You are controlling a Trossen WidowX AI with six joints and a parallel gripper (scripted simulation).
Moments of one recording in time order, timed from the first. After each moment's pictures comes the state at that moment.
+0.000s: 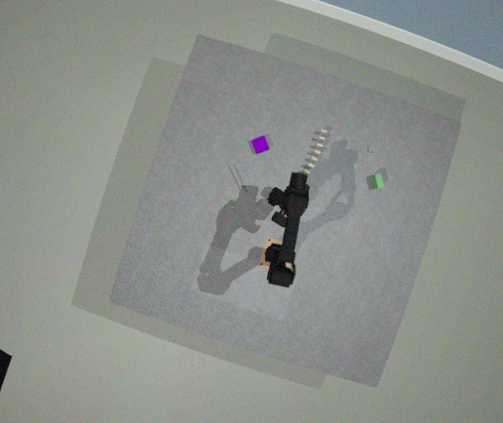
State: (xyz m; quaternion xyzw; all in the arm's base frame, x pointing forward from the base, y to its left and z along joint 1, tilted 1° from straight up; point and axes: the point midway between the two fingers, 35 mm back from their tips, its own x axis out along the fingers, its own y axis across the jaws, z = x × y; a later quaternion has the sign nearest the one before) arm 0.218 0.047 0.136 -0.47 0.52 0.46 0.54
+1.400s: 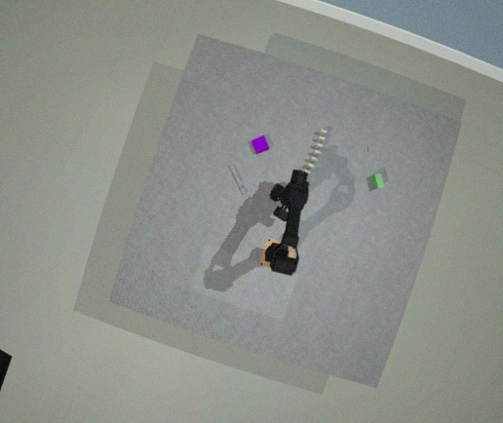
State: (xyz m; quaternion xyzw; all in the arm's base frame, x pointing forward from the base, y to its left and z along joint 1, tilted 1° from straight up) arm 0.245 0.045 0.059 -0.47 0.52 0.46 0.54
